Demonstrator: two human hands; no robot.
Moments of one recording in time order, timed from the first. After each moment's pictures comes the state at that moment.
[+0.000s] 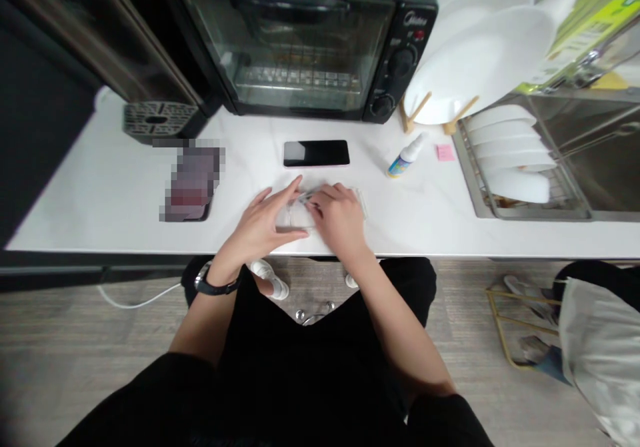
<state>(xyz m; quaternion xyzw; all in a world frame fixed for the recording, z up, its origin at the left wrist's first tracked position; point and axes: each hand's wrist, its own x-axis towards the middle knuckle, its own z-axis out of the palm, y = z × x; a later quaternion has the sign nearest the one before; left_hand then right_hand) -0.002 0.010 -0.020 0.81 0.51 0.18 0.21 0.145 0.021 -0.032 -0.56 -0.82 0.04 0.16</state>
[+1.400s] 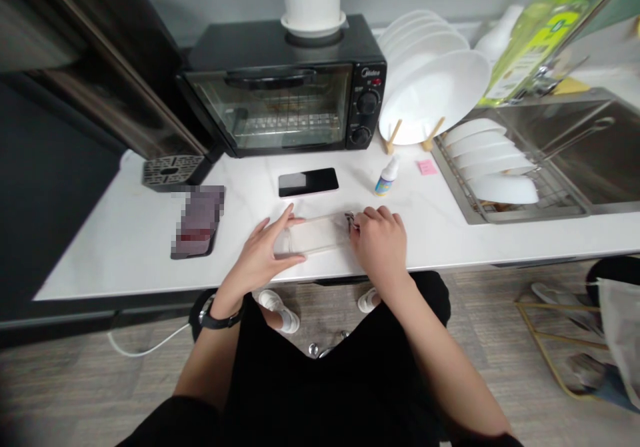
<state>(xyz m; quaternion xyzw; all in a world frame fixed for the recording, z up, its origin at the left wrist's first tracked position) 0.004 0.012 -0.020 0.82 0.51 0.16 0.18 0.203 0.008 -0.028 -0.66 -0.74 -0.05 0.12</state>
